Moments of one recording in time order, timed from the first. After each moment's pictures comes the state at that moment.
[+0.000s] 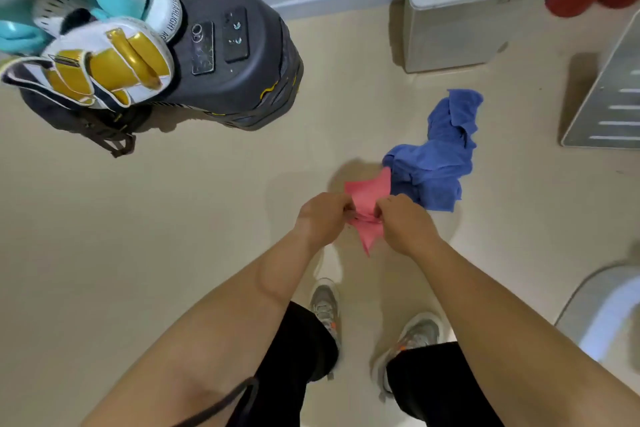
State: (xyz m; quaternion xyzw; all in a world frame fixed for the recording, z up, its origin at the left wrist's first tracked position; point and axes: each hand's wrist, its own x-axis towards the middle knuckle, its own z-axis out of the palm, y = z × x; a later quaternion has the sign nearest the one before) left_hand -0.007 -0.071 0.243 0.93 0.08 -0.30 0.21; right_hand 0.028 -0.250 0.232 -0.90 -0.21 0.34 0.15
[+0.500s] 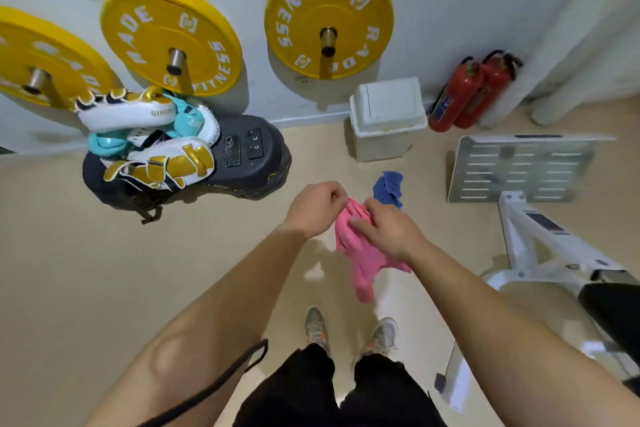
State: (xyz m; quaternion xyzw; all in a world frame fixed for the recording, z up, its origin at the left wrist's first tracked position) left_hand -0.007 -0.089 0.720 0.92 0.05 -0.17 0.35; right_hand -0.007 -0.271 0.712 -0.91 -0.14 0.27 0.27
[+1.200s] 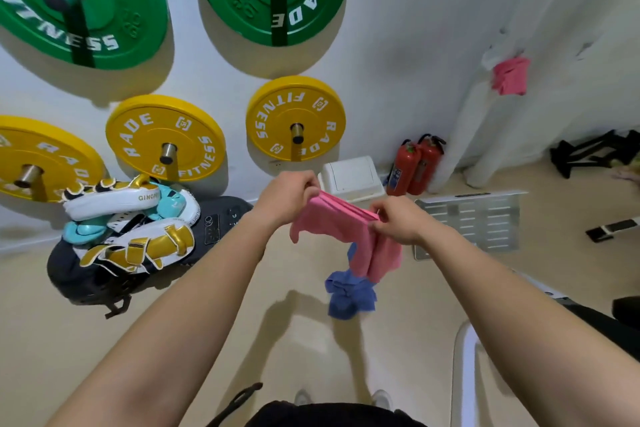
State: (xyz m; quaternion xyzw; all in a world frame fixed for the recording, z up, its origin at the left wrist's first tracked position) left_hand 0.022 -0.067 0.876 0.96 -0.09 -0.03 0.26; right_hand 0.009 -0.318 0.868 -0.95 -0.17 0.17 0.20
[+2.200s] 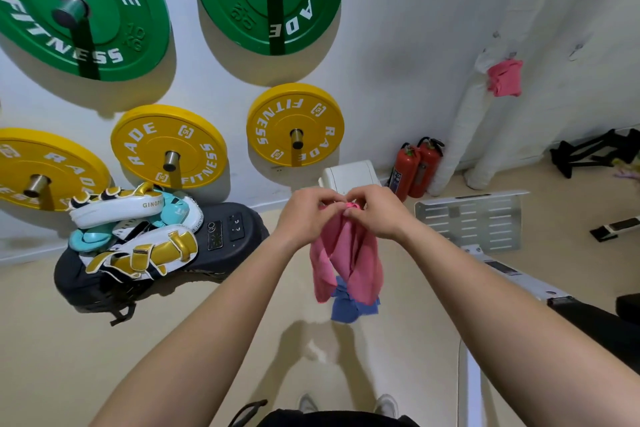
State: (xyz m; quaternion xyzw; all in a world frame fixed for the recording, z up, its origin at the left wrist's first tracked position) left_hand -0.018 -0.109 0.871 0.90 -0.08 -0.02 0.44; right_hand -0.004 -0.288 0.886 -0.93 -0.15 0.09 0.33
